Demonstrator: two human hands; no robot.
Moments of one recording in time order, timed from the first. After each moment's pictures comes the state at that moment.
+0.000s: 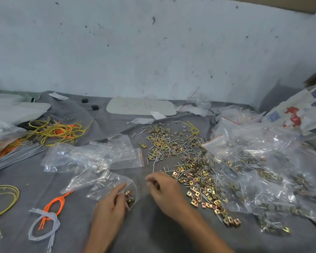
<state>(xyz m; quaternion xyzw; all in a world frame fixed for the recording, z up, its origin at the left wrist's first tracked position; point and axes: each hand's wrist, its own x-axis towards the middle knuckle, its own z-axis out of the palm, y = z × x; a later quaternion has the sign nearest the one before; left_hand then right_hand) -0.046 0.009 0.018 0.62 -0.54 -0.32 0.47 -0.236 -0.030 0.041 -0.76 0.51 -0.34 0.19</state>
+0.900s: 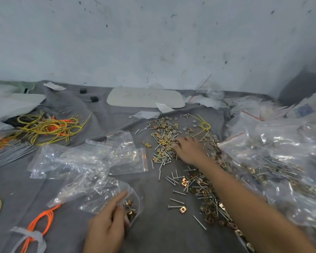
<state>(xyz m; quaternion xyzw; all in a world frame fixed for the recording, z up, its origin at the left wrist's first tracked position) -0.047 -0.001 0.015 0.63 -0.51 -0.31 0.49 -0.307 -0.228 0.039 -0.72 0.68 -0.06 0.10</state>
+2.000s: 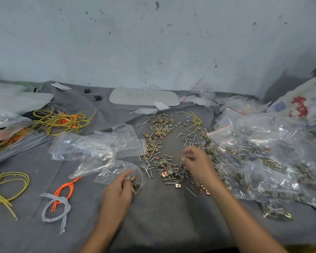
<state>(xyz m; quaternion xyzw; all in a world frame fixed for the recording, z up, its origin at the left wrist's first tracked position) -0.047 0.005 0.016 0.60 -0.56 -0.30 0.49 -0.307 -0.065 0.059 -0.58 0.67 -0.36 0.28</state>
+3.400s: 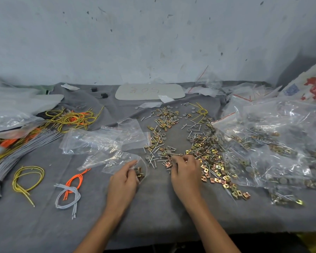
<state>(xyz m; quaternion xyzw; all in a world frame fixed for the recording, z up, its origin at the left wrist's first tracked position) -0.049 0.007 0.020 0.61 -0.57 -0.28 0.48 -0.238 -0.006 0.018 -0.63 0.69 -0.36 0.03</state>
